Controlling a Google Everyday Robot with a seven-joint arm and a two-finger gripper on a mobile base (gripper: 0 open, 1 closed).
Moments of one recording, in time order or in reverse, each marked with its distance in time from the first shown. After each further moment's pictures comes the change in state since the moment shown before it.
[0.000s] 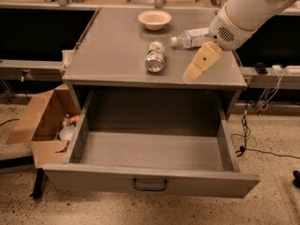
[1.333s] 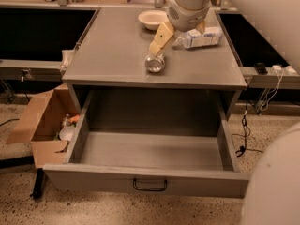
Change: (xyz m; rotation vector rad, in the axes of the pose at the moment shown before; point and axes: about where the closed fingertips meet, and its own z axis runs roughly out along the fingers) arm -0.085 -0.030 0.048 0.128 0.134 0.308
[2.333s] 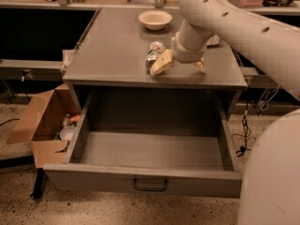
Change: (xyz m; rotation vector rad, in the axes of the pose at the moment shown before) arm 0.028 -0.014 0.112 -0.060 0.020 0.450
